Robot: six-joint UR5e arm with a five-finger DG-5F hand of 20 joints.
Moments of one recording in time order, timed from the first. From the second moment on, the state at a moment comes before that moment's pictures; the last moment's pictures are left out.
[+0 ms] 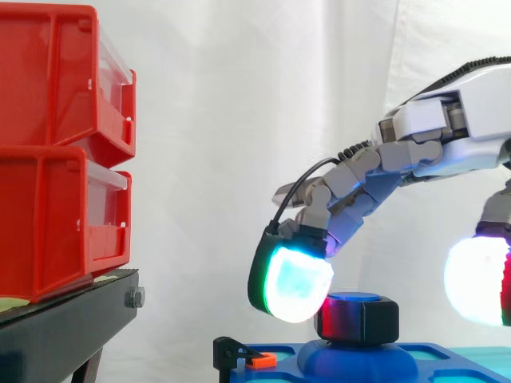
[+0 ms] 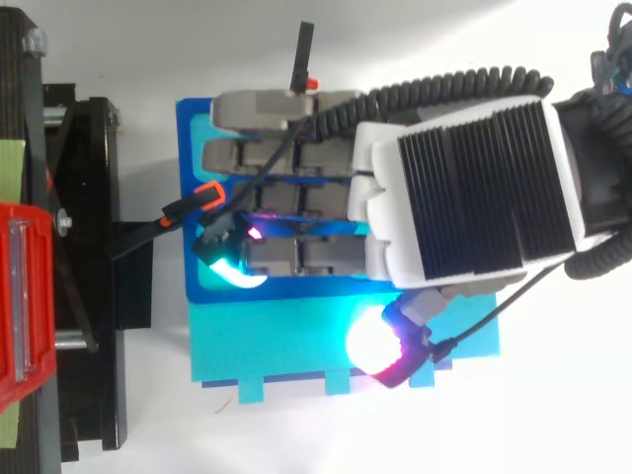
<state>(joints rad) 0.05 -2.20 -1.10 -3.16 -1.78 -1.56</state>
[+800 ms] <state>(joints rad) 0.03 -2.20 -1.11 -3.20 -1.78 -1.57</state>
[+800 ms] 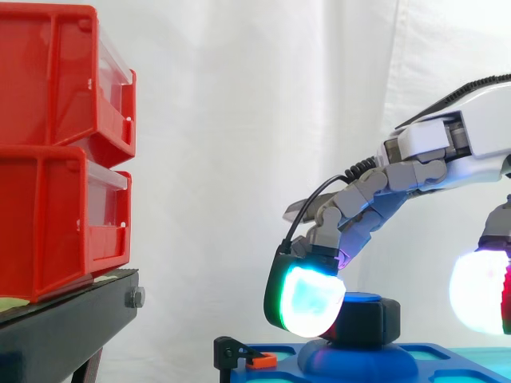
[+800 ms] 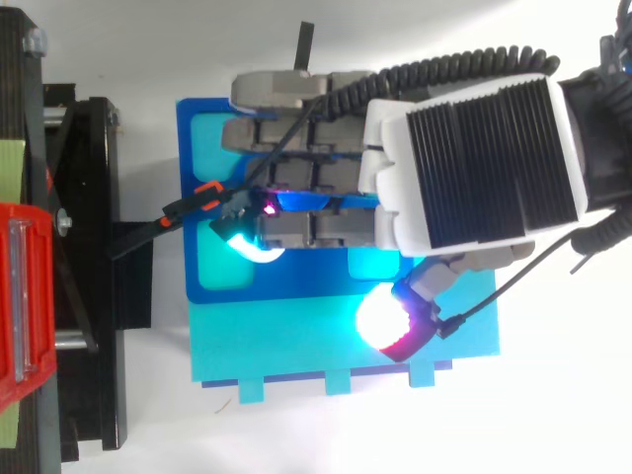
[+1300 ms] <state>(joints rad) -0.01 -2.20 -1.11 -3.19 -1.80 -1.59</state>
